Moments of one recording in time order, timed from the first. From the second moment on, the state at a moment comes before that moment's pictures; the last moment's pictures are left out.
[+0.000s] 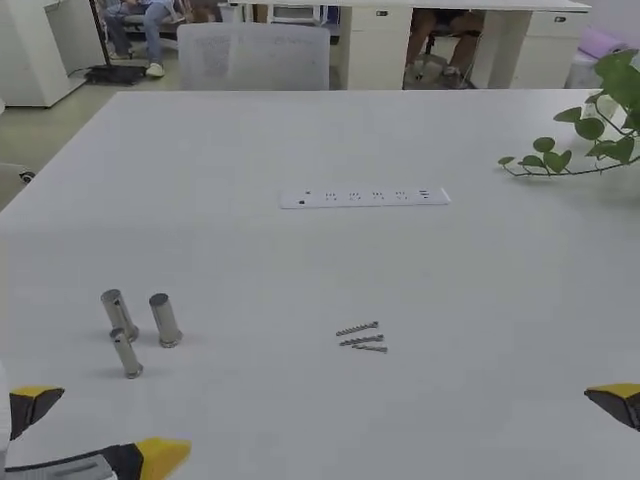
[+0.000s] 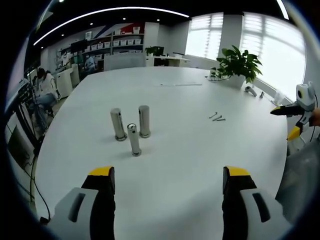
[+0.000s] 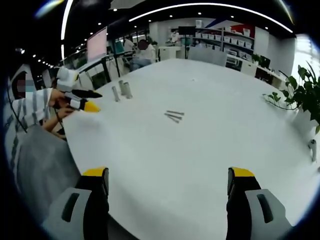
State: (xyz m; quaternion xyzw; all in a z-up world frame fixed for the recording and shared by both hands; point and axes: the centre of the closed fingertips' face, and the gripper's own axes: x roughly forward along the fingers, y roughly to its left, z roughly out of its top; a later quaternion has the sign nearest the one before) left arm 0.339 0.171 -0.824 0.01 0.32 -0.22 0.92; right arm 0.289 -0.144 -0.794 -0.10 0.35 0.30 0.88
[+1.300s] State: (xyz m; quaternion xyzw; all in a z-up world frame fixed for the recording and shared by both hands) left arm 0.398 0.184 -0.836 0.01 0.30 -0.20 0.93; right arm 0.277 -0.142 -0.811 -0.10 0.38 0.31 0.87
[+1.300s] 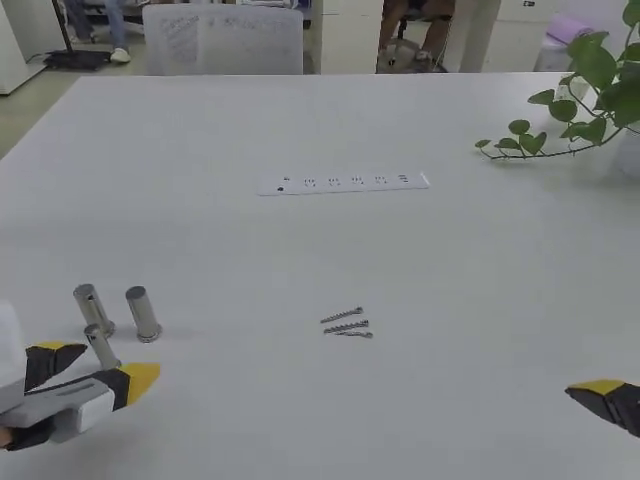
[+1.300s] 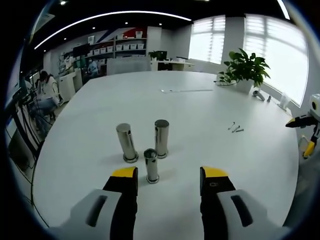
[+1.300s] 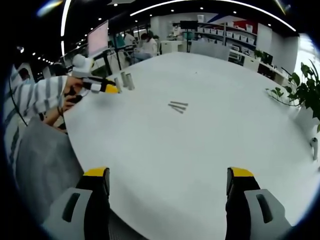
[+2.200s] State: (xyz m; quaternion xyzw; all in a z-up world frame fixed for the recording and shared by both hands) left arm 0.406 0.198 -0.856 -0.04 0.34 -0.13 0.93; right arm 0.273 -0.138 -0.814 -0.11 0.39 0.31 0.86
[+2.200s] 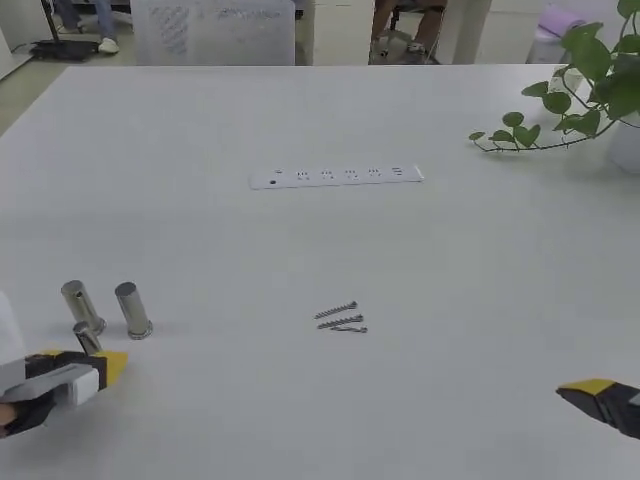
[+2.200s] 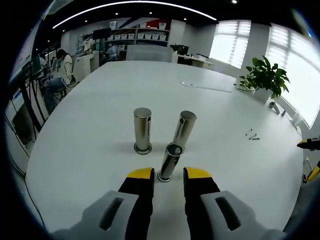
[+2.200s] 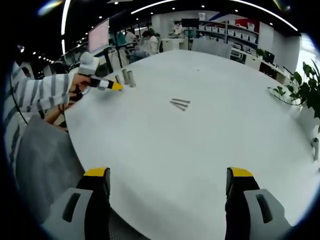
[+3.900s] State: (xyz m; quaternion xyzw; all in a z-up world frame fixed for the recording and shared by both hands) left arm 0.397 0.191 -0.851 -0.02 0.32 -0.16 0.93; right arm 0.268 -0.135 -0.818 -0.11 0.39 0.32 0.86
